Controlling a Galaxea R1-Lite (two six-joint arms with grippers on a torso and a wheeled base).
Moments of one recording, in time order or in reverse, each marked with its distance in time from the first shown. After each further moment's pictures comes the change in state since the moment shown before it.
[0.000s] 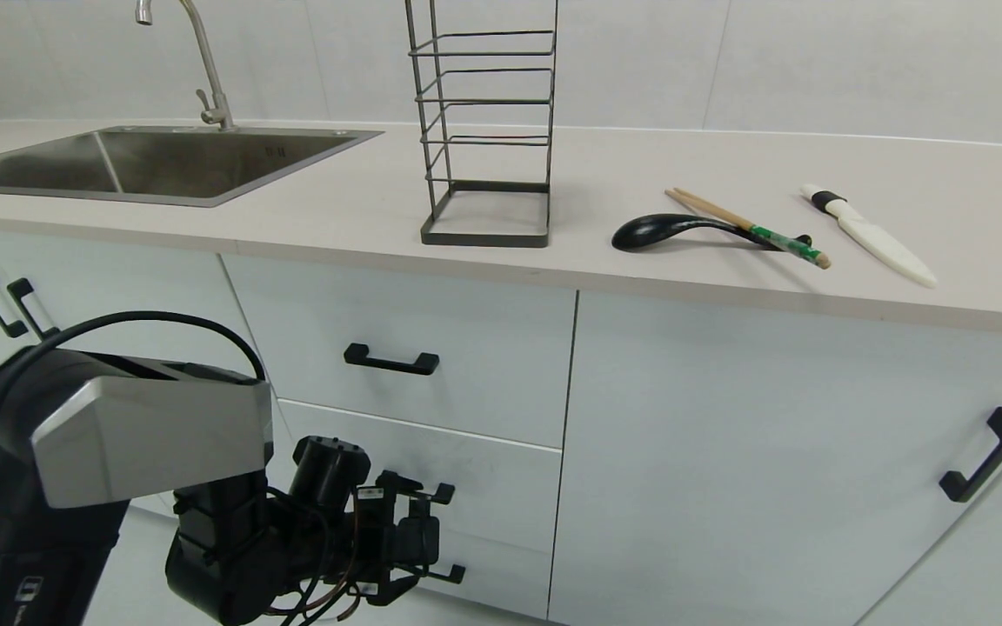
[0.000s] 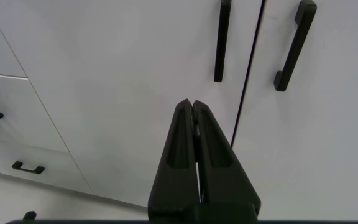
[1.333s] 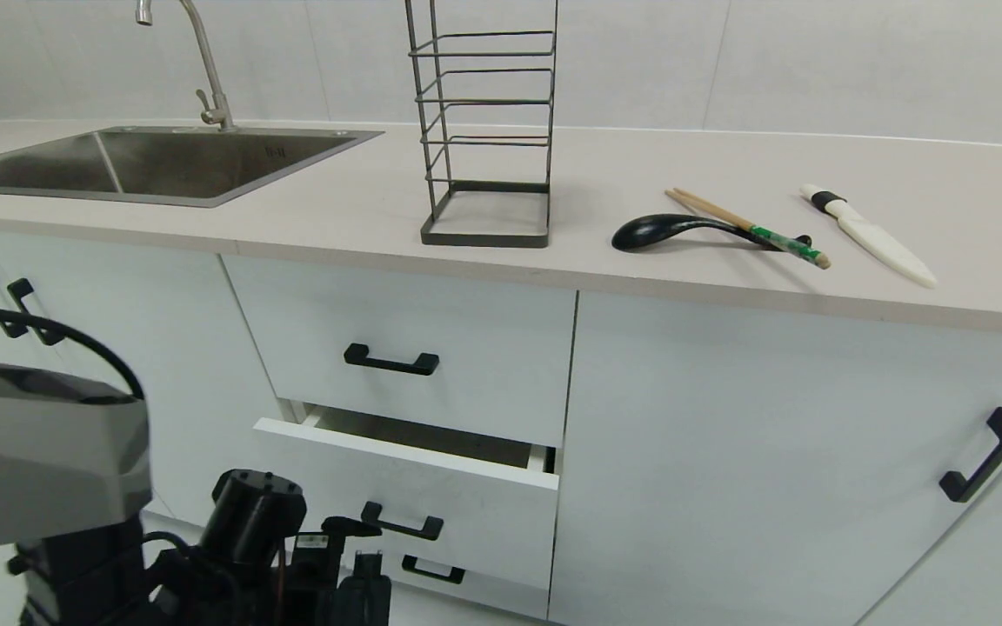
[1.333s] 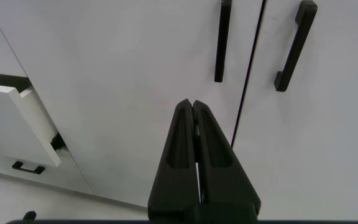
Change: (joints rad) left arm -0.028 -0.313 0.349 0.009 0.036 -0.017; right arm 0.000 0.000 0.000 0.000 0.000 0.000
